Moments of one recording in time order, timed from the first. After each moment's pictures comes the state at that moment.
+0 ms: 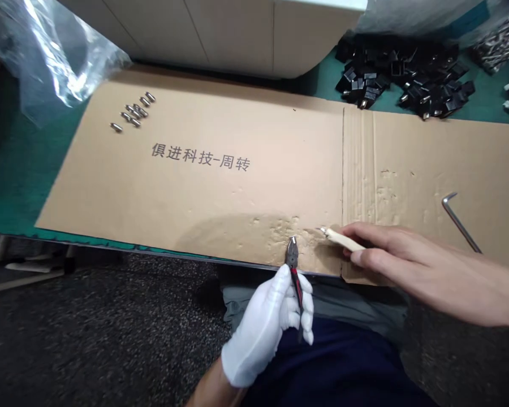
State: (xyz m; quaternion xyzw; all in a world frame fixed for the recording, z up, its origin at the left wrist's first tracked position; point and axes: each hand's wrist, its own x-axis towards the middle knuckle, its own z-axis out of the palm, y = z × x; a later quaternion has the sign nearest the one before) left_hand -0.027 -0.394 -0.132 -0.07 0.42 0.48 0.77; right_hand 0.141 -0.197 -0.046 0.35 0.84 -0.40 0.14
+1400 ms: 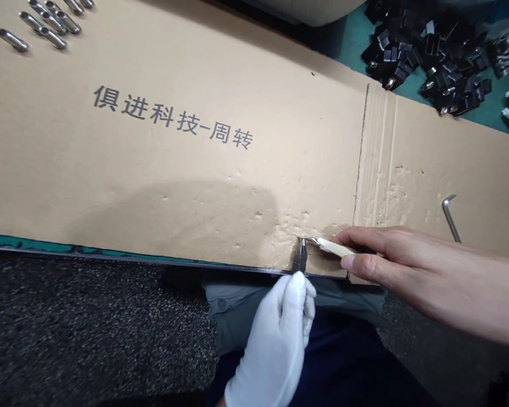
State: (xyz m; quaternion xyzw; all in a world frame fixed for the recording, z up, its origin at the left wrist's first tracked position) left_hand -0.023 -0.380 -0.101 -0.03 0.56 0.41 0.72; right_hand 0.098 -0.195 -0.026 0.38 0.76 -0.41 0.32
